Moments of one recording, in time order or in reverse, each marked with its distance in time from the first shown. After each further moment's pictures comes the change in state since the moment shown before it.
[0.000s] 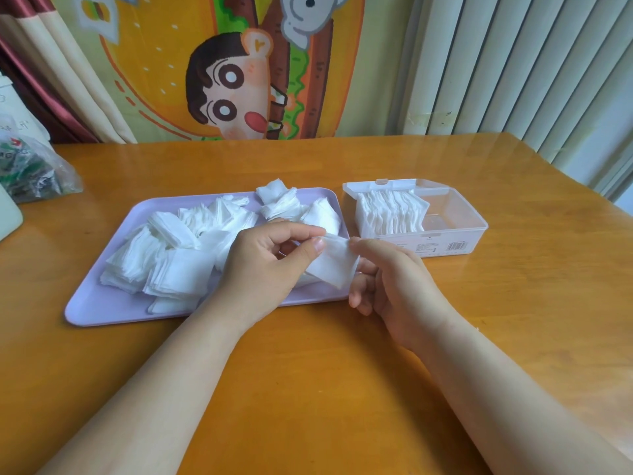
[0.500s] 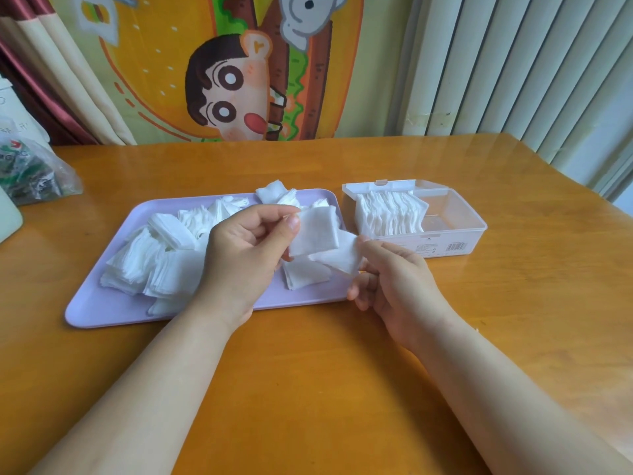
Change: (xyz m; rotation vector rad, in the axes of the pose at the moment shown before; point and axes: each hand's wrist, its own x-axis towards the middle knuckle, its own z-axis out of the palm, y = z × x) left_hand 0.006 0.003 -0.009 -0.185 0.161 -0.012; right_hand -0.002 -0.003 0.005 0.029 0.104 0.006
